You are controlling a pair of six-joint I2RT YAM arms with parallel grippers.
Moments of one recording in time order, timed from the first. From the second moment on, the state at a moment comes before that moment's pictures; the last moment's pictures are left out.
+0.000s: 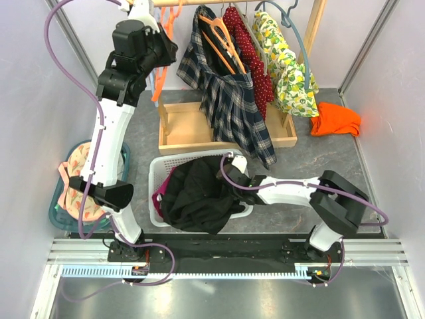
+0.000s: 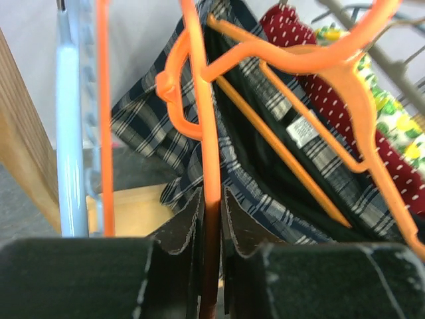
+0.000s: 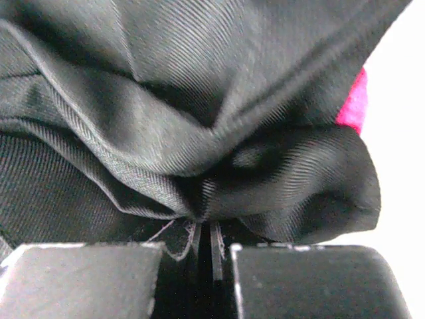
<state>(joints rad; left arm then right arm) -0.36 1.79 2.38 -0.75 -0.09 -0.32 0.99 1.66 0.86 -0.12 0.29 0.95</state>
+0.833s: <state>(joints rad) -0.30 1.90 2.48 -0.66 0.08 -0.48 1.02 1.49 0.72 -0.19 0.28 1.03</state>
